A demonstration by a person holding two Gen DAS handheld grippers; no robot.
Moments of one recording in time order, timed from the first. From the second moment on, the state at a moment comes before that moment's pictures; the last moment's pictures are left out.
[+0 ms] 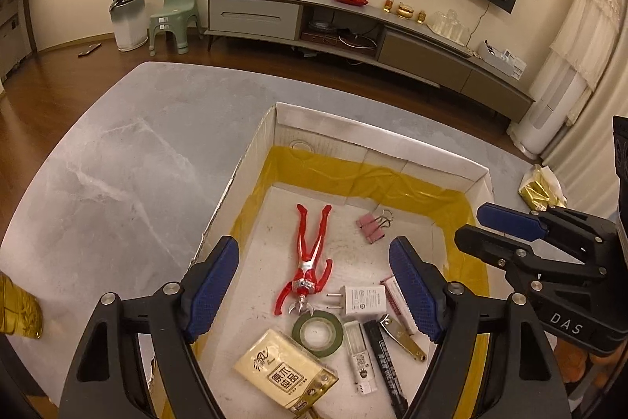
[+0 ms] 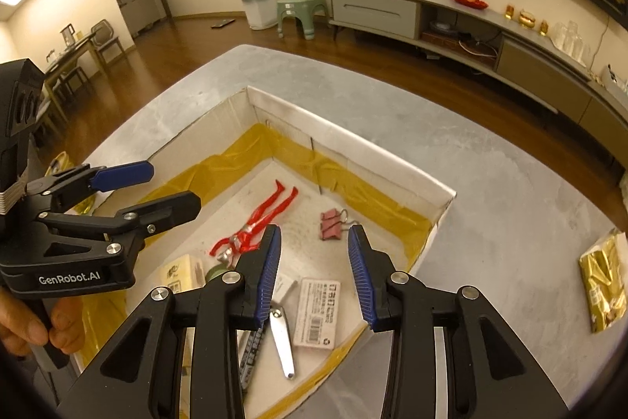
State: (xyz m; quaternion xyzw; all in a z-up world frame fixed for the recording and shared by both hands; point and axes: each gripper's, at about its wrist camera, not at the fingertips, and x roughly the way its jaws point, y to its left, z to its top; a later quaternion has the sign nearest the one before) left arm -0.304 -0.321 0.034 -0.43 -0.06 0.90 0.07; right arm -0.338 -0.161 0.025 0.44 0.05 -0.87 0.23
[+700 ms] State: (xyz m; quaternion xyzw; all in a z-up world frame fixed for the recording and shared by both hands) left arm -0.244 -0.307 0.065 -0.41 -0.03 0.91 0.09; right arm -0.281 -0.162 0.032 0.44 0.07 -0.86 0.25
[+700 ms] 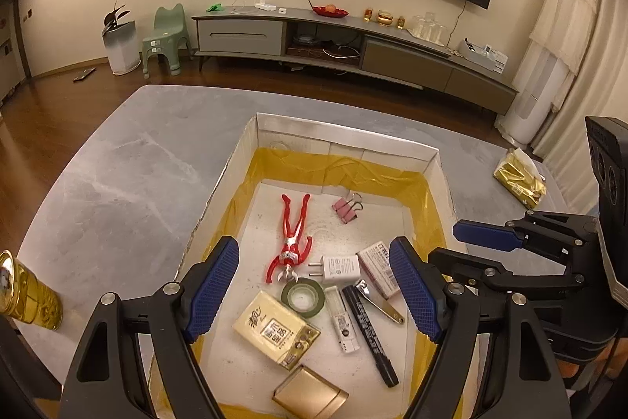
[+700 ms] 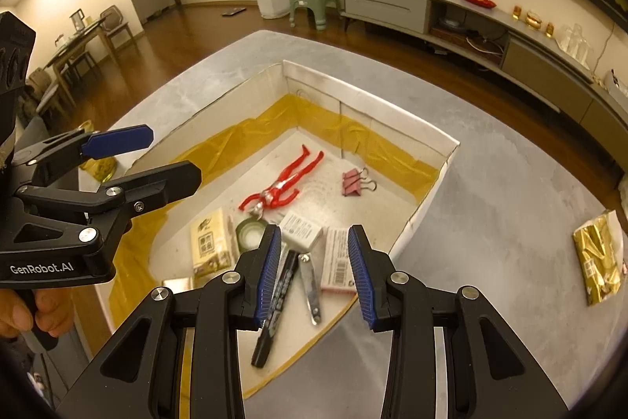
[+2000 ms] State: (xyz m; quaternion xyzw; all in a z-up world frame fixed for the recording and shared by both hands) left arm -0.112 -0.300 0.071 -0.40 -0.03 0.90 0.13; right arm -0.146 -0.163 0.033 0.48 0.15 -0.82 0.27
